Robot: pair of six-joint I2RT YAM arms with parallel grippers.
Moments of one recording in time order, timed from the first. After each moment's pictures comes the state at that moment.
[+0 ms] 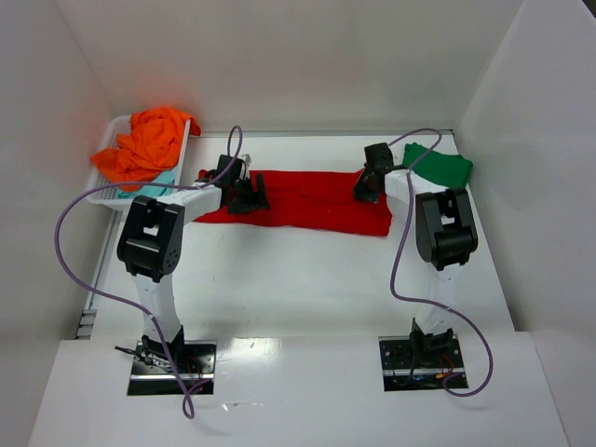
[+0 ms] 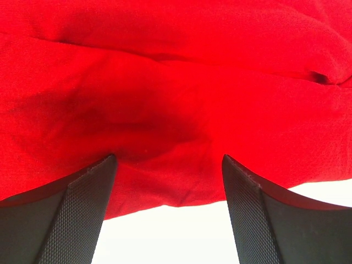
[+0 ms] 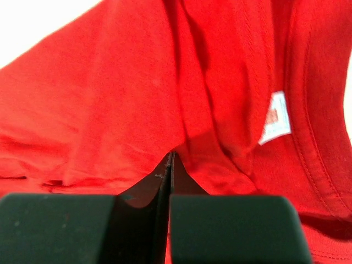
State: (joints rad) left arm -0.26 1.97 1.29 -0.21 0.17 -0.43; right arm 0.20 2.02 1.37 -0.32 0.02 0.71
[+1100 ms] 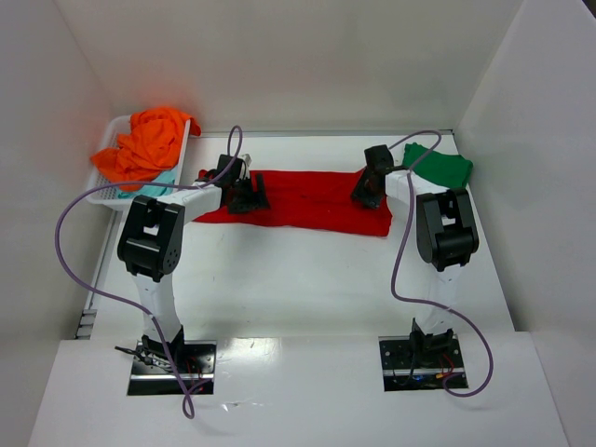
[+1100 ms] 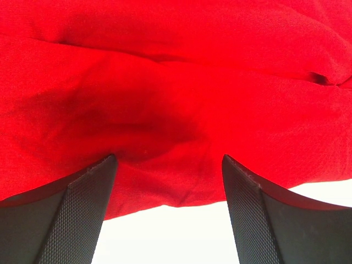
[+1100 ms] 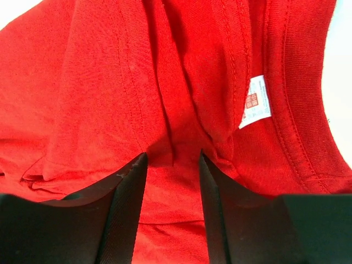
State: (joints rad) left arm -0.26 1.97 1.29 -0.22 0.17 -0.43; right arm 0.20 2.01 1.37 -0.38 0.05 0.69
